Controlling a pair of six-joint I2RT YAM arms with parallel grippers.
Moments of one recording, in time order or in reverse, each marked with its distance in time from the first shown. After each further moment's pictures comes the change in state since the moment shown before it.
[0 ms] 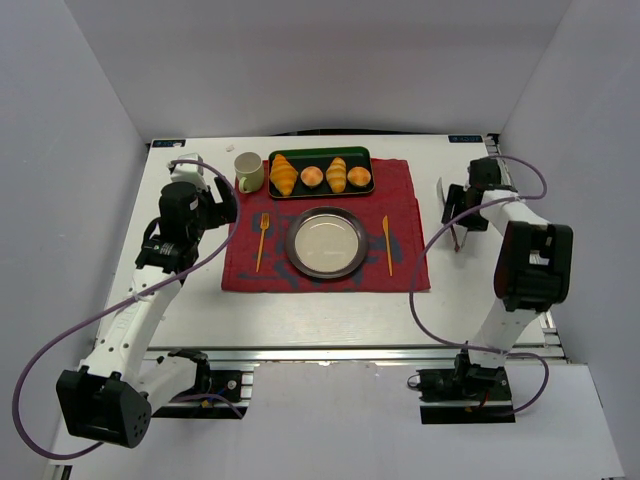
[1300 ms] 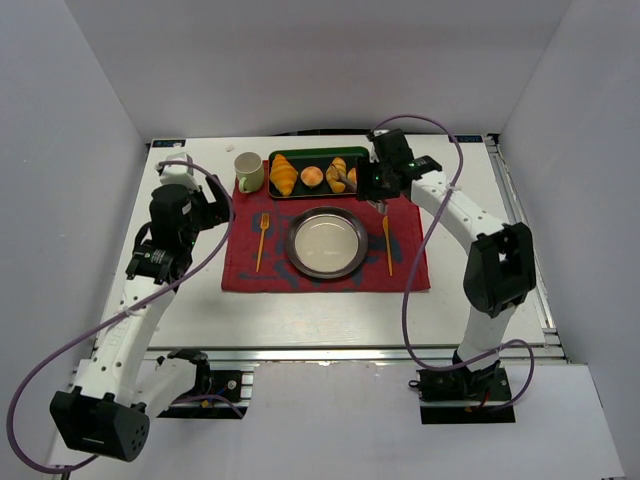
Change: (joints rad) left arm 0.000 -0.071 0.035 -0.070 -0.024 -0.042; right arm 0.534 -0.029 0.354 -0.160 -0.039 0.110
